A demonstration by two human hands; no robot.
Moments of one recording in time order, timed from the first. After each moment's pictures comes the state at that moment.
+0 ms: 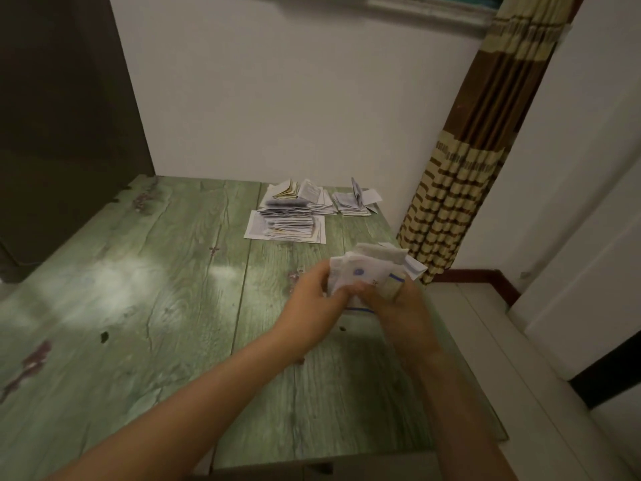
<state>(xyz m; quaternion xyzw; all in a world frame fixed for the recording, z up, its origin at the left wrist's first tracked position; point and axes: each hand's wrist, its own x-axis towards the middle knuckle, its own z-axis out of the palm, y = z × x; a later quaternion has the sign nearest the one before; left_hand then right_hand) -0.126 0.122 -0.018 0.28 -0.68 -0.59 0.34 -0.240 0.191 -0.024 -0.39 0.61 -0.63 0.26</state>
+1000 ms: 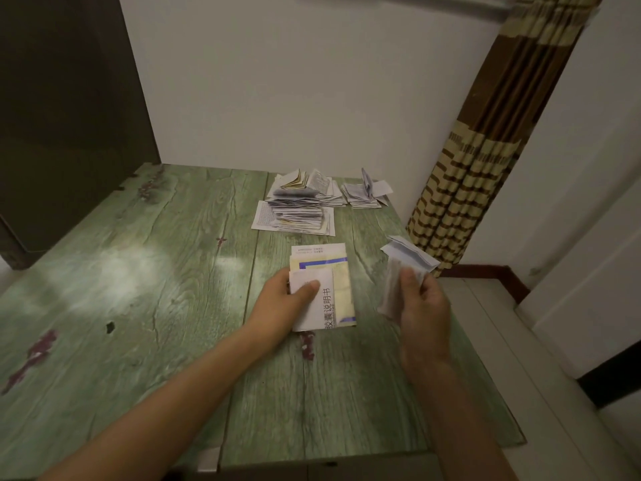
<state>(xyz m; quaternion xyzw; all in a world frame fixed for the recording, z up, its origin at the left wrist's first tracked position) -0.097 0.093 -0.048 0.38 -0.59 -0.63 0.33 -0.227 0.186 -0.030 -0.25 0.63 -0.72 0.17</state>
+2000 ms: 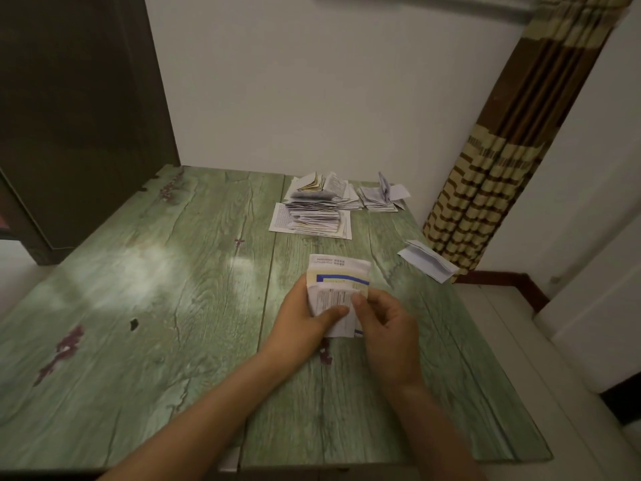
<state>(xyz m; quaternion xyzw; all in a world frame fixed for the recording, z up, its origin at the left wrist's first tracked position) -0.088 0.113 -0.048 0.32 -0.66 -0.56 0.38 -0.188 0.175 -0.055 -0.39 0.63 -0.64 0.21</state>
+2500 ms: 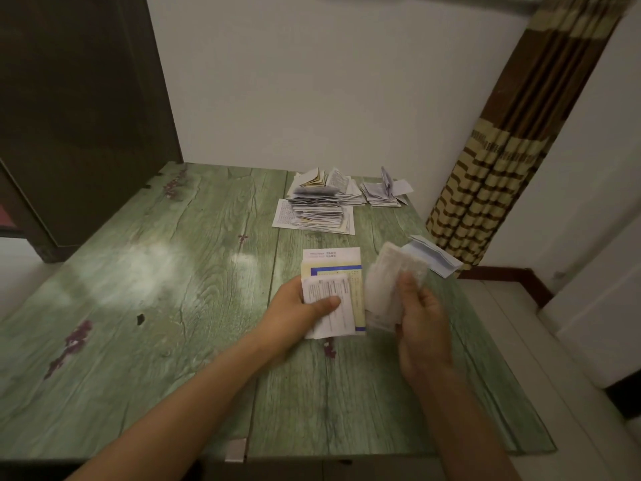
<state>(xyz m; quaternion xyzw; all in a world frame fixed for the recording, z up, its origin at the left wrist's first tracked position) -0.076 0.098 -0.044 0.35 -0.60 -0.66 0.29 -0.207 0.179 -0.040 -0.19 0.59 -0.73 0.30</state>
